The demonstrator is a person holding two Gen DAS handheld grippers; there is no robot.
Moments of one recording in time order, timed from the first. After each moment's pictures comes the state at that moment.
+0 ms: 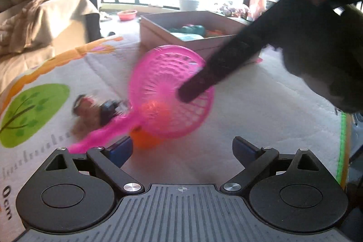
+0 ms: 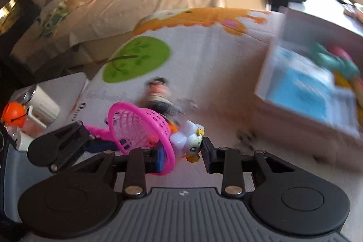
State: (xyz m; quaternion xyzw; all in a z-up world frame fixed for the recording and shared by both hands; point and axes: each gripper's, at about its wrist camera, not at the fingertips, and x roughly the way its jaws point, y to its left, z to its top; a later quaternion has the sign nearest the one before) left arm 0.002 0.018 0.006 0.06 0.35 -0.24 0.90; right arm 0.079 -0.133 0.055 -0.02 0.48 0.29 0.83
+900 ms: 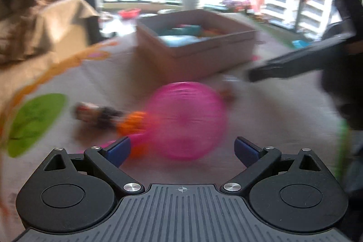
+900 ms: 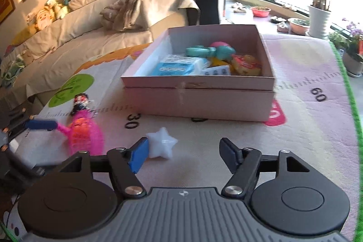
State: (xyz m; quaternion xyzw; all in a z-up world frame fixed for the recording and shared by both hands) left arm -0.011 -0.009 0.022 0.09 0.36 -0.25 0.90; right arm 0.027 -0.255 0.032 0.03 0.37 0.16 0.91
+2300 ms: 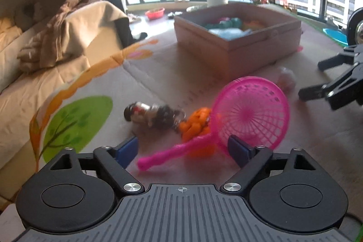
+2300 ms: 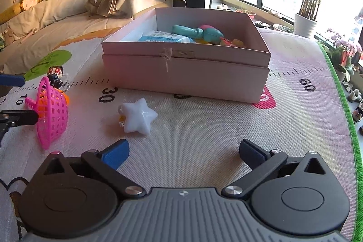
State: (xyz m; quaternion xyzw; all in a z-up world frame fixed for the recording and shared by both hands) left arm 0.009 0.022 0.015 0.15 0.35 -0.15 0.91; right arm 0.021 -0.240 -0.003 -0.04 0.37 0.12 0.92
